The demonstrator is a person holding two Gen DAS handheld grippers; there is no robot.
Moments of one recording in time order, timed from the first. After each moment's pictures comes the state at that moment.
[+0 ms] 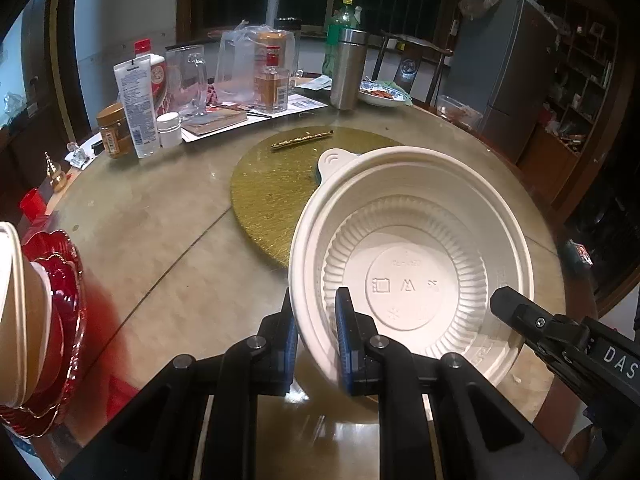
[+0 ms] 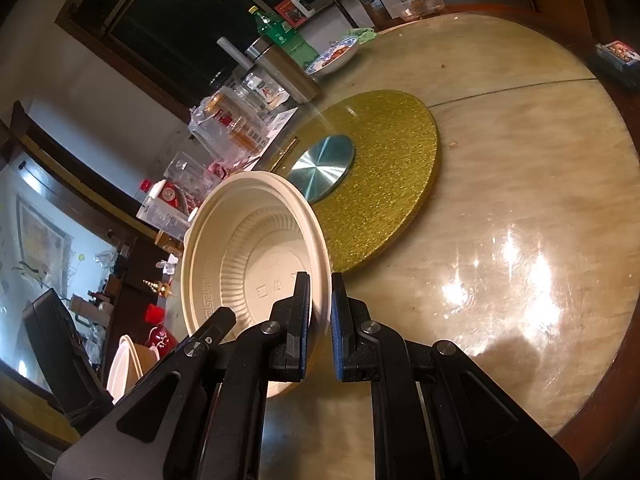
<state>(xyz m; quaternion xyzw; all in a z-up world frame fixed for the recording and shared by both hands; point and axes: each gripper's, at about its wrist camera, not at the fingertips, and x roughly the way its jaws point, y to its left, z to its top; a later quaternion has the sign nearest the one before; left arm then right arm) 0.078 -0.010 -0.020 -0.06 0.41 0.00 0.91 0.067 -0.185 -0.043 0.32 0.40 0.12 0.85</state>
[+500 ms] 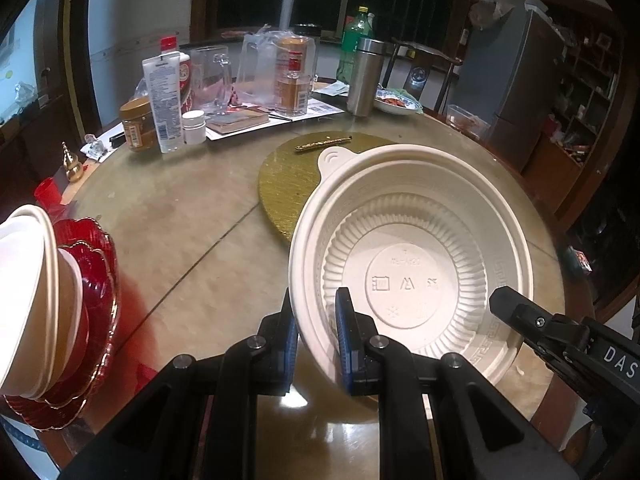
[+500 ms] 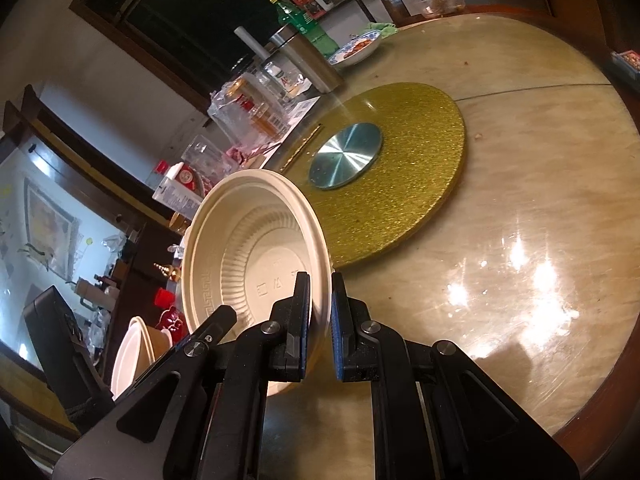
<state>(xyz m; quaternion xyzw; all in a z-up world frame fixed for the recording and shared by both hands) 0.060 0.012 -0.014 -0.08 0.40 0.01 0.91 0.058 -0.161 -0.034 0.30 0.40 0.15 0.85</state>
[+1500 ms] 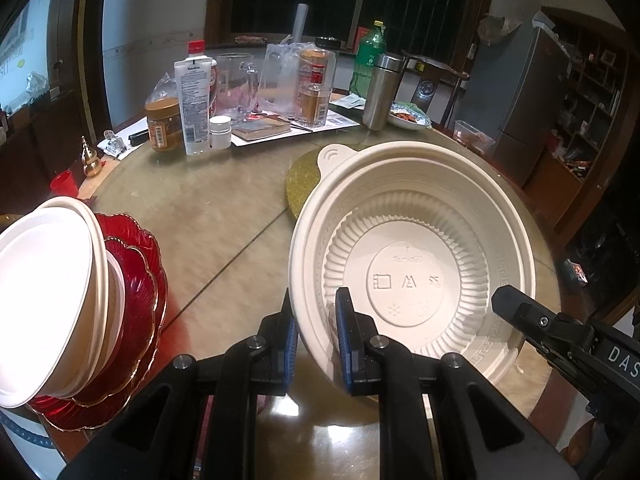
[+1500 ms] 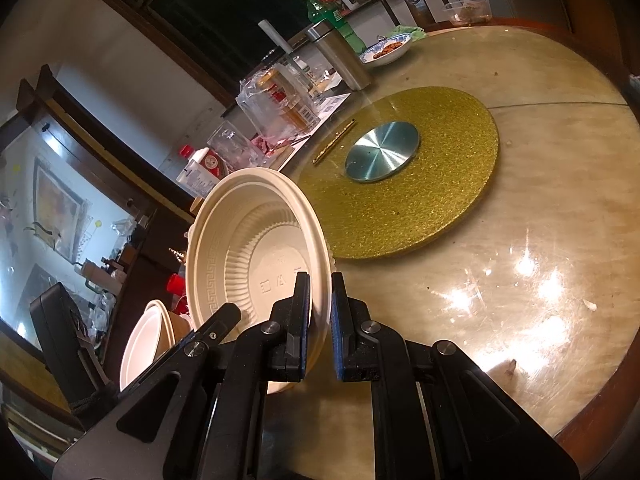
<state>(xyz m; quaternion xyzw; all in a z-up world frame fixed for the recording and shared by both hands) 0.044 0.040 -0.003 -0.09 0.39 0.02 0.92 0.051 -0.132 -0.018 0.28 0.40 0.17 0.86</state>
